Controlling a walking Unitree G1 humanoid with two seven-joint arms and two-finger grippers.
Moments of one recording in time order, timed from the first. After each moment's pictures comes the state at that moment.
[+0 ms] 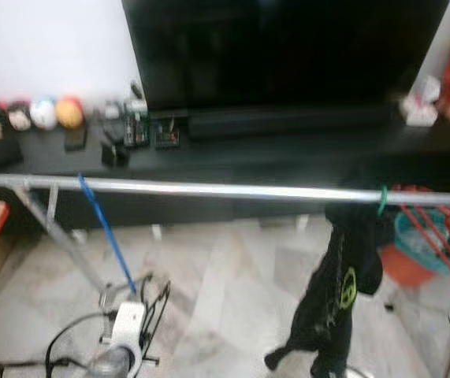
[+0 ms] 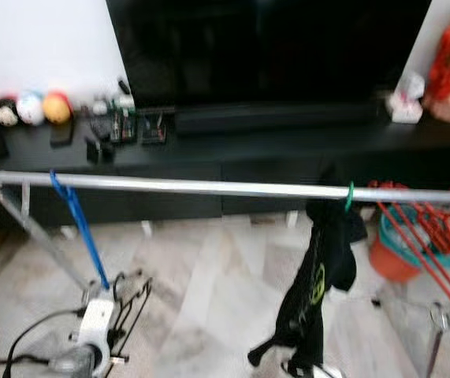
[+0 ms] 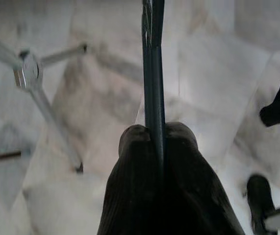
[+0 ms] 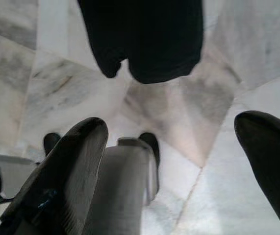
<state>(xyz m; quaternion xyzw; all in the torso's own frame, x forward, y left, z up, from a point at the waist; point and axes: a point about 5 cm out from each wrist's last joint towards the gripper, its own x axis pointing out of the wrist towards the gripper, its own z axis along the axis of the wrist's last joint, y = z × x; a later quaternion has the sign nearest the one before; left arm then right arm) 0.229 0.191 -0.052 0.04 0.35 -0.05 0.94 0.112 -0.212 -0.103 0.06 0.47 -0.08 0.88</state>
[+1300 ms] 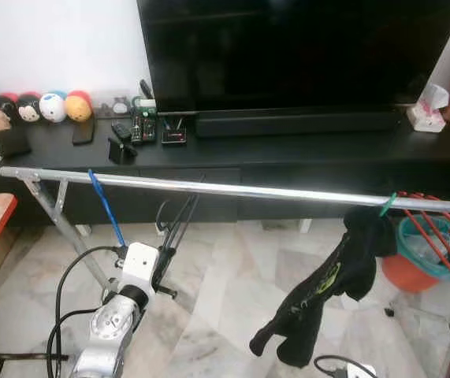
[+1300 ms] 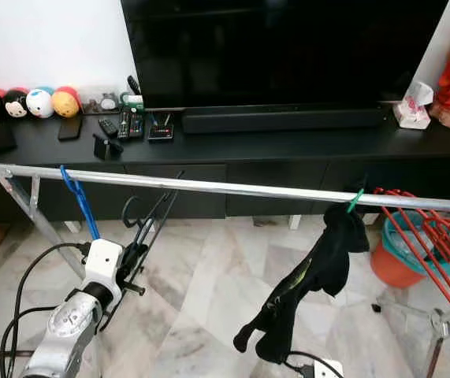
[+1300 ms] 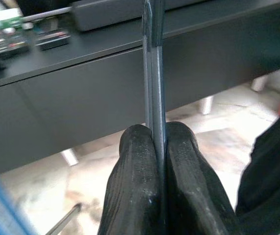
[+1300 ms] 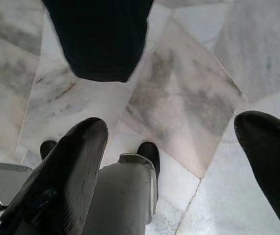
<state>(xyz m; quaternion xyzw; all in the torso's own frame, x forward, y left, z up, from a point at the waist) 0.275 0.161 0.050 0.06 0.06 -0.15 0.99 0.126 -0.212 -0.099 0.05 0.46 -0.07 0.88</state>
